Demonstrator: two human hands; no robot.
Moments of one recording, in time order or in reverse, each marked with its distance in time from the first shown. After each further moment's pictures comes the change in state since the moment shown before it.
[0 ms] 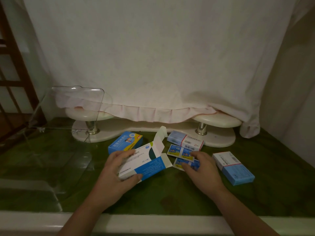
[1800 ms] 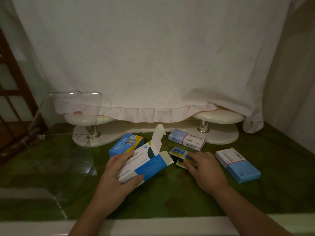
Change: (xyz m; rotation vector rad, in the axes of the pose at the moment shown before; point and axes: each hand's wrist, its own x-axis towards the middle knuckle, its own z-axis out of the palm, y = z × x) left_hand 0.000 0.001 0.000 0.023 0.031 -0.051; right_hand 0.009 0.003 0.006 -0.285 0.020 -0.234
